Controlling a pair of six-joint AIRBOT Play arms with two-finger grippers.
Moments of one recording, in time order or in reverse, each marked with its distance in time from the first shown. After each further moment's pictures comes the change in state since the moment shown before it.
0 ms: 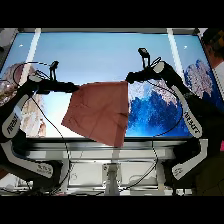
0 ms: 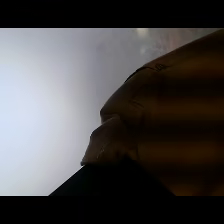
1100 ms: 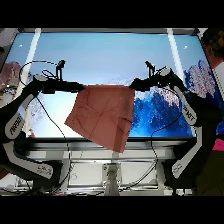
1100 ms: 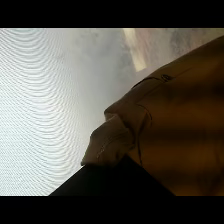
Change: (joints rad) left arm -0.060 0.000 0.000 -0.047 0.025 0.053; right arm -0.118 -0.189 0.002 0.220 0.188 0.006
